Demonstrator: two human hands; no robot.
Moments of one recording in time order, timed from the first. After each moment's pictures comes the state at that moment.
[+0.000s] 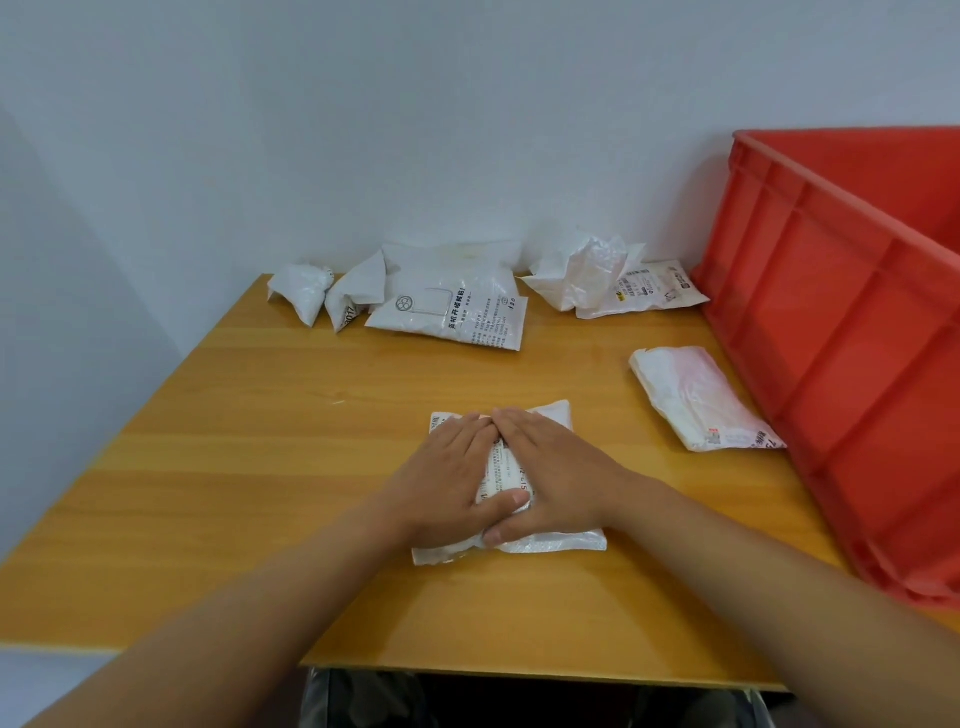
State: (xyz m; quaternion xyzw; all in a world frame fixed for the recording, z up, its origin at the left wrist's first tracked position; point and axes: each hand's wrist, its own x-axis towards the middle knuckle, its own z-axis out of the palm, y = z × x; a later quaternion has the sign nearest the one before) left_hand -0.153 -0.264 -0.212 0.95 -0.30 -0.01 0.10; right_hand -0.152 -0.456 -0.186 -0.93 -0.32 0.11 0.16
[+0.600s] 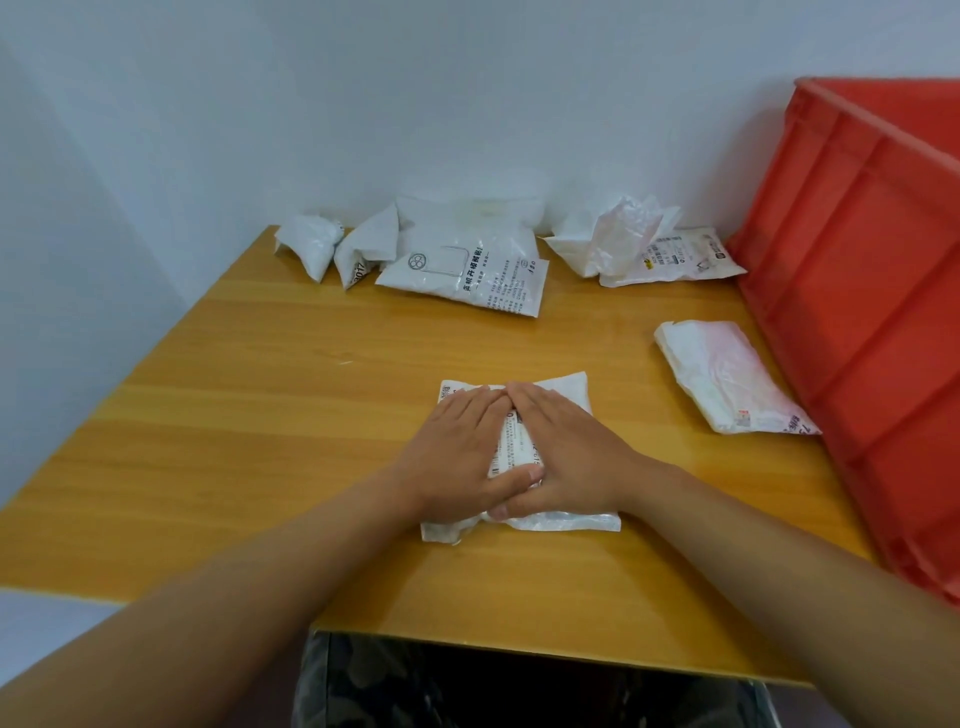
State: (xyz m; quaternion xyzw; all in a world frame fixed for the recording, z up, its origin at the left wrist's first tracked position) left_hand -0.151 -0.267 -0.229 0.95 -0.28 0.04 0.10; right_hand -0.145 -0.455 -0.204 -0.93 -0.31 0.12 0.17
